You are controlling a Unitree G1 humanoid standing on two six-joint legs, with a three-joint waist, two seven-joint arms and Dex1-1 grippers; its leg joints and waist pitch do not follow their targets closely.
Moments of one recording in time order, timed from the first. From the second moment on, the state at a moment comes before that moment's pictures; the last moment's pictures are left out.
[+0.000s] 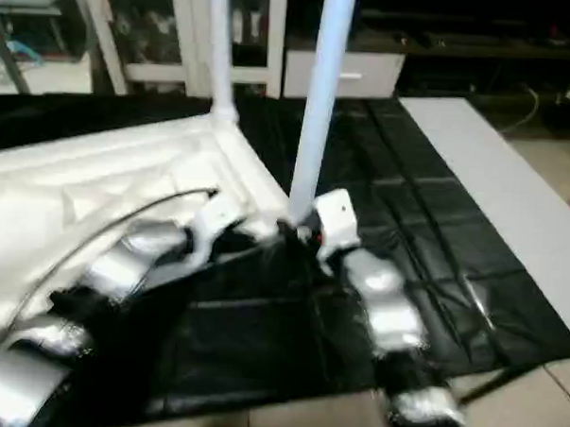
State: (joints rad) left arm -0.64 0.29 -0.28 0.66 0.05 0.10 -1.02; right arm -0.41 -0.28 0.13 0.42 0.13 0.11 0.61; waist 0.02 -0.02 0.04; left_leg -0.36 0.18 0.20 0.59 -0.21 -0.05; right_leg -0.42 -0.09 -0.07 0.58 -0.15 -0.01
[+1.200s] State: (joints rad) left arm -0.55 0.40 -0.35 0.47 -0.04 0.19 -1.32; right arm -0.29 -0.46 0.20 0.27 0.24 0.21 1.05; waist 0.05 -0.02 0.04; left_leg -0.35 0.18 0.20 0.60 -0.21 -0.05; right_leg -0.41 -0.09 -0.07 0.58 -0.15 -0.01
